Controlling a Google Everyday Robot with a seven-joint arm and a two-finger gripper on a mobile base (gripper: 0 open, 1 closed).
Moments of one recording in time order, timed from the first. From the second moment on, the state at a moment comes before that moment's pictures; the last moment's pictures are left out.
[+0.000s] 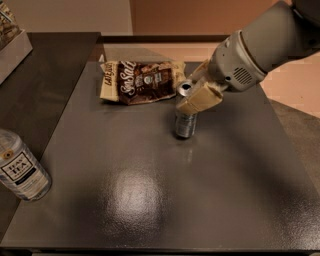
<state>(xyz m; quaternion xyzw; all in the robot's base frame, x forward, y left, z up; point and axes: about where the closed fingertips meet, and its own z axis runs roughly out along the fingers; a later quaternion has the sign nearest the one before) 0.488 -0.066 0.944 -0.59 0.72 0.18 0.30</state>
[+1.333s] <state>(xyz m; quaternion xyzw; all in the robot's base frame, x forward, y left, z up) 0.591 -0.050 0.939 -0.55 0.77 0.16 0.29</state>
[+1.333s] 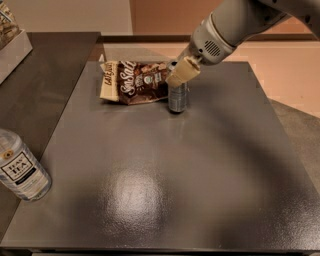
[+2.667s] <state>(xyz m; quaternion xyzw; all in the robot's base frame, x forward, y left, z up) 0.596 -0.052 0.916 -0.54 0.78 0.17 0.27</state>
